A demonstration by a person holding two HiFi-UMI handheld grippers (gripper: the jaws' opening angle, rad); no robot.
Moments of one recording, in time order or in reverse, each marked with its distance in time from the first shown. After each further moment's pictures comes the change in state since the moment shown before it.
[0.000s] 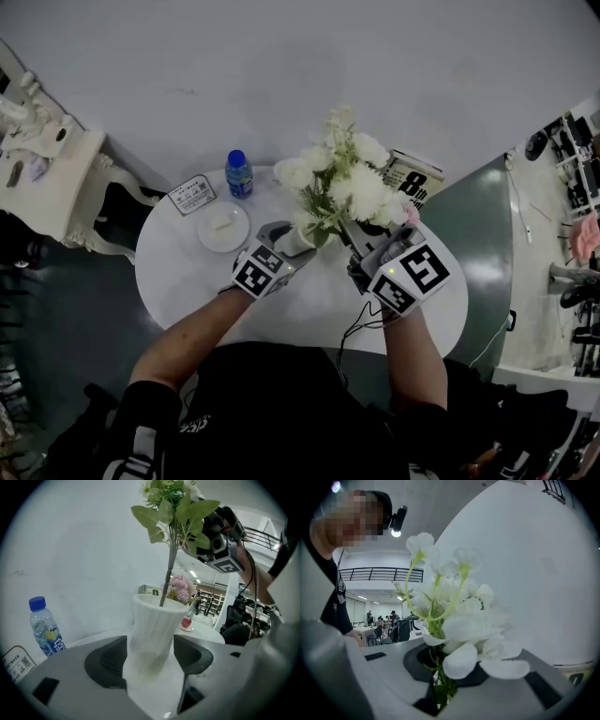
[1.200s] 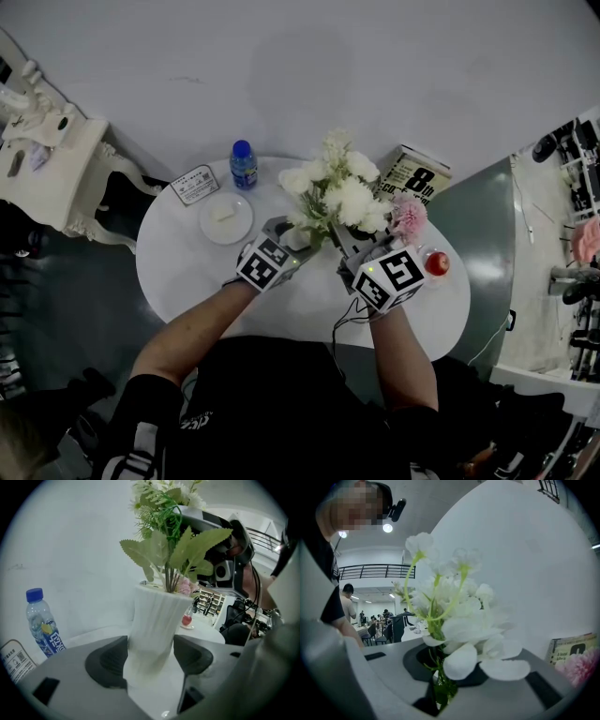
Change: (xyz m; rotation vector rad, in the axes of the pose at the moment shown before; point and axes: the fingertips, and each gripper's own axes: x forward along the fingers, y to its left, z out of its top) left arm 0.011 0.006 -0.011 -0.003 0.008 0.008; right arm 0.005 -0.011 -0.075 0.057 0.048 -0.080
